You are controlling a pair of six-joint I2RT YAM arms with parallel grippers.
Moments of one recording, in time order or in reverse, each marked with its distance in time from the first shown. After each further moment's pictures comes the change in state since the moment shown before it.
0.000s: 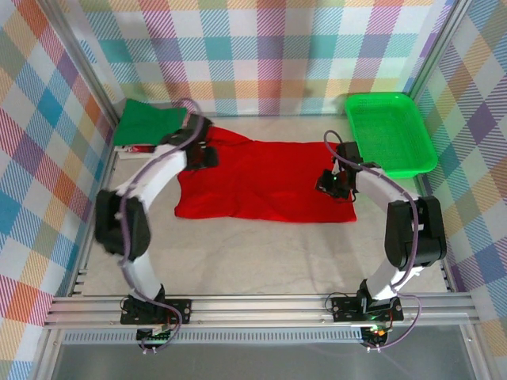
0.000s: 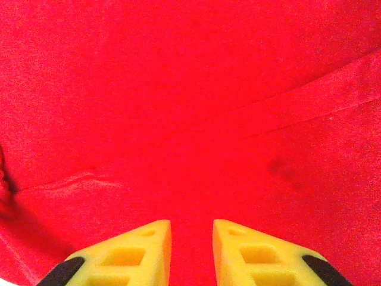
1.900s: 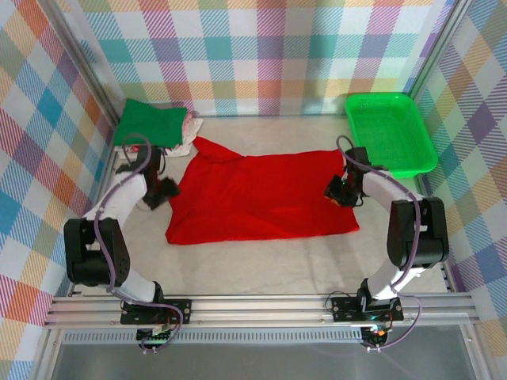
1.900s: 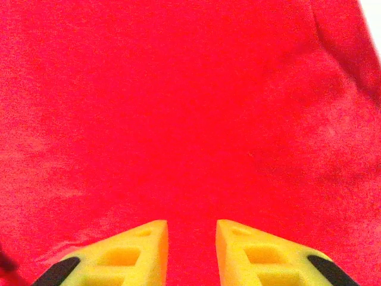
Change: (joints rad) left arm 0.182 -0.043 -0.132 -0.121 0.103 -0.038; right arm -0.066 -0.007 -0.004 -0.071 -0.008 0.090
